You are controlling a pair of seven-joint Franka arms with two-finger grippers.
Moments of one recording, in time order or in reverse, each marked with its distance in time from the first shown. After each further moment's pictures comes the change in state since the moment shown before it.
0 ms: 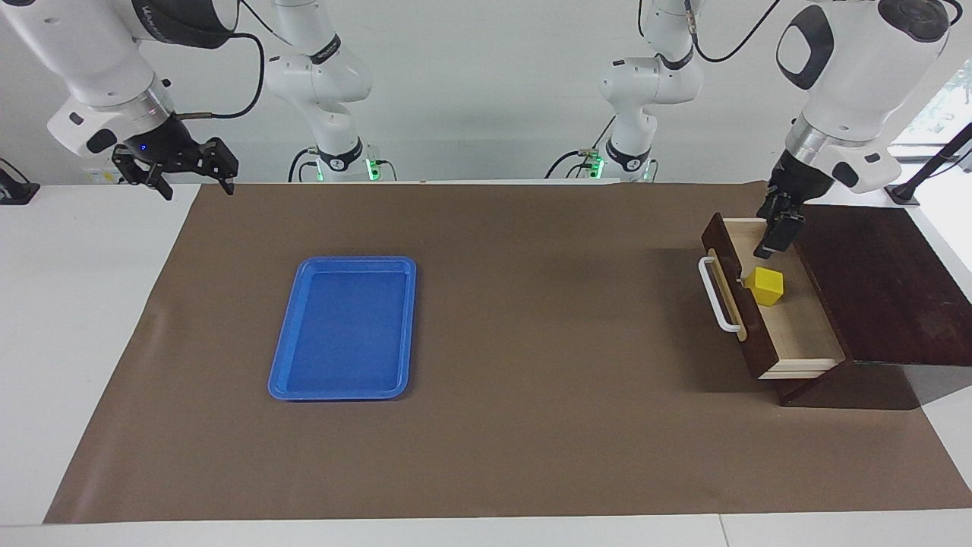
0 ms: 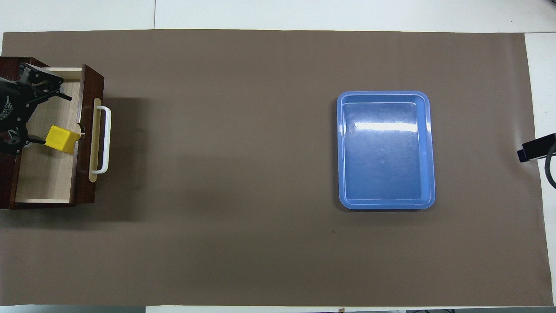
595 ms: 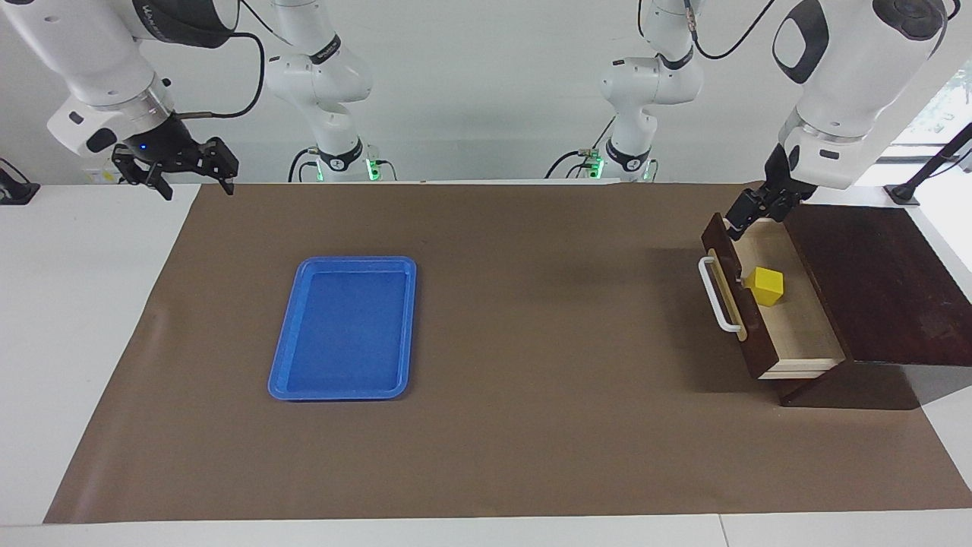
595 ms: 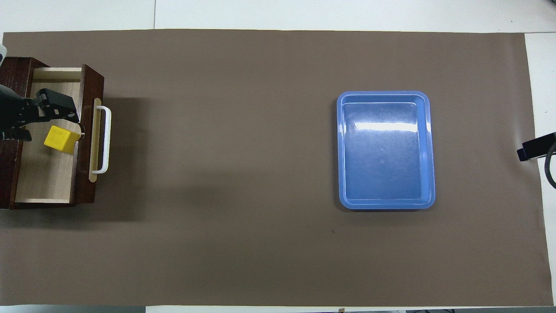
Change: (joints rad) left arm 0.001 -0.009 0.003 0.000 0.000 -0.057 0.581; right arm -0.002 -0.001 0.004 0.001 0.000 0.010 0.000
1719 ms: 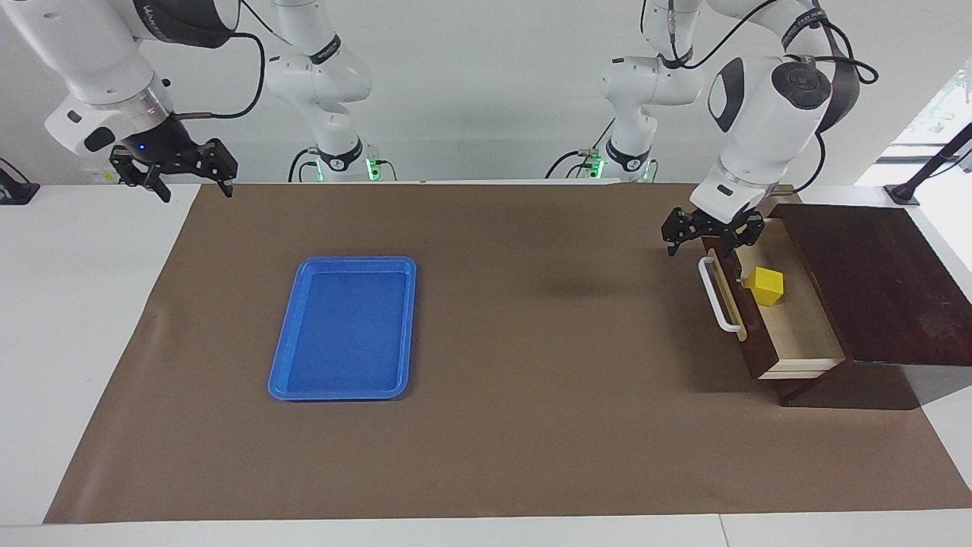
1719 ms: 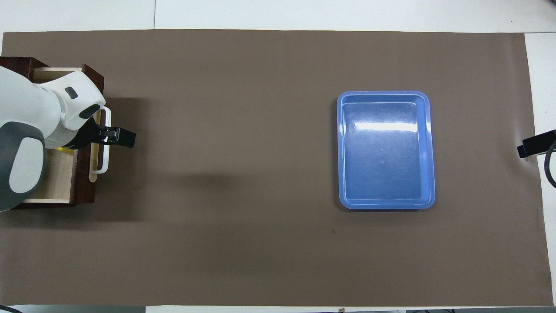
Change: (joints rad) left arm -0.092 -0.012 -0.011 -0.261 0.000 0.238 0.366; right arm 0.000 0.000 0.001 0.000 0.000 0.016 0.000
